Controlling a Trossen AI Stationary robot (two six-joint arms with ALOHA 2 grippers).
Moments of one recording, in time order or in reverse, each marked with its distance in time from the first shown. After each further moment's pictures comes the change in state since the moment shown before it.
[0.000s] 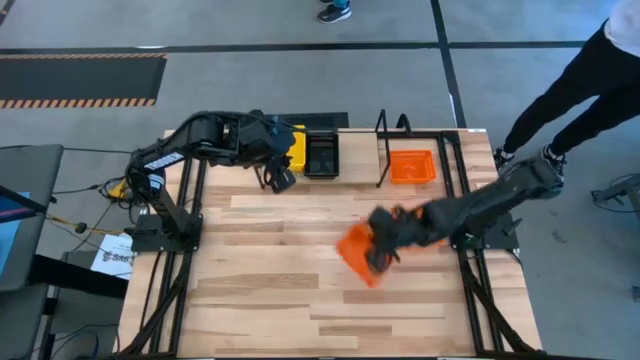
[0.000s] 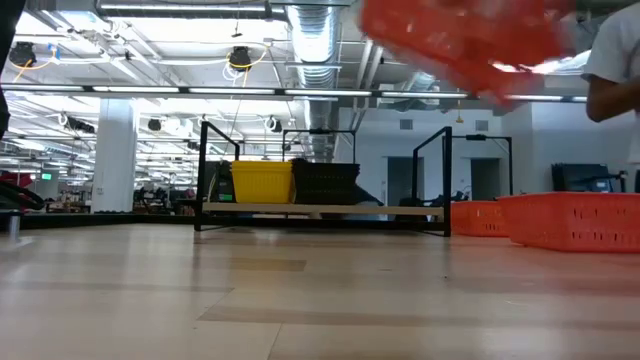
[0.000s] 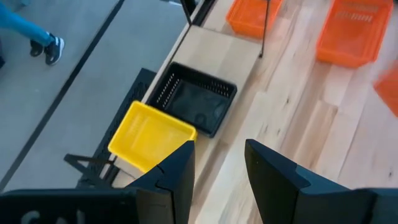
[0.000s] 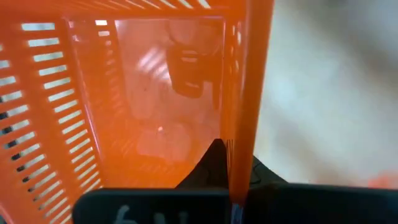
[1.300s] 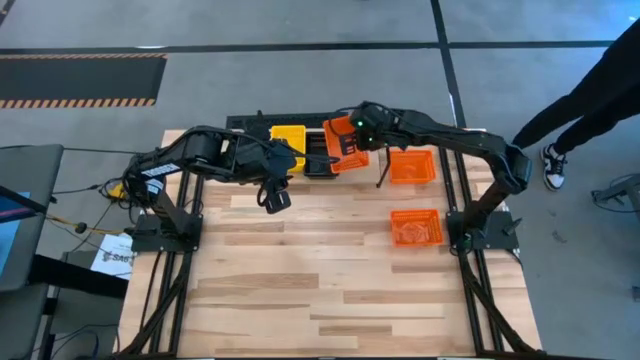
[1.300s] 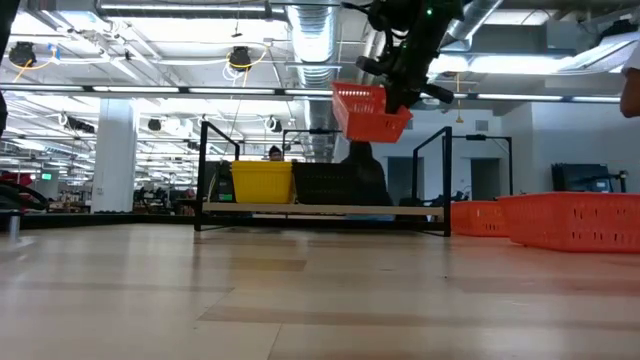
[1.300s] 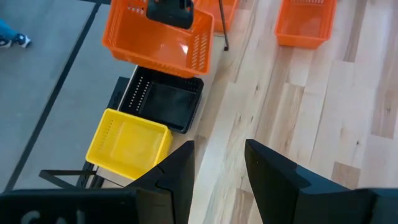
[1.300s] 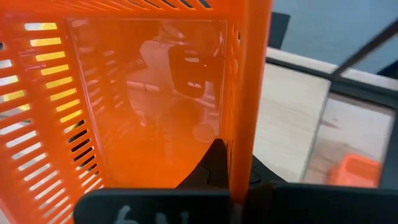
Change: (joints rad) left arm -0.113 0.000 0.000 -0.014 0.021 0.026; right arm -0.767 0.245 0.319 -0.040 -0.064 -0.170
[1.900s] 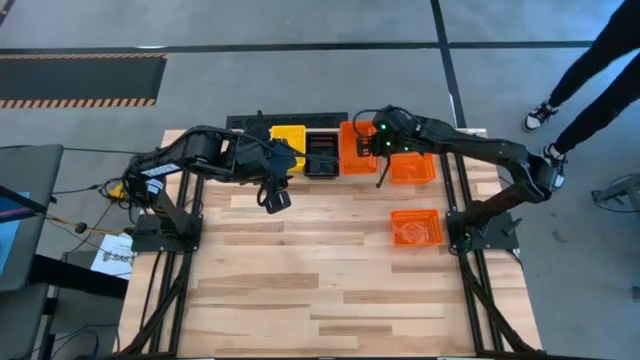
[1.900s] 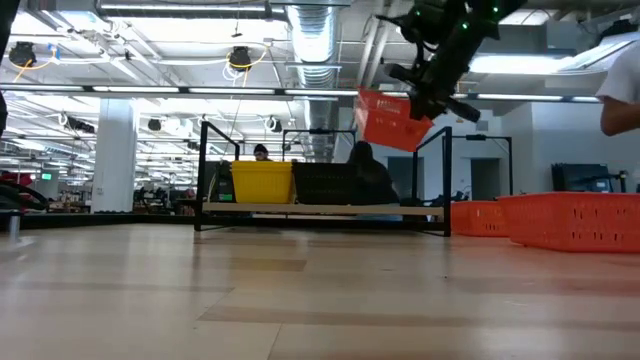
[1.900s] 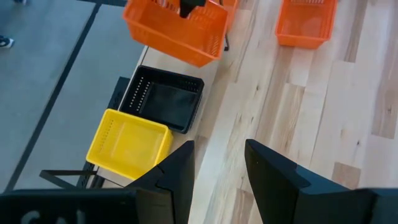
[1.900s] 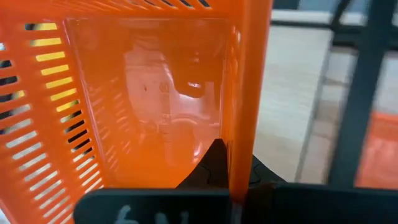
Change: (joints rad) left arm 0.000 0.000 0.000 0.000 -0.001 0.002; right arm -0.086 -0.194 -0.323 0.201 -0.159 0.086
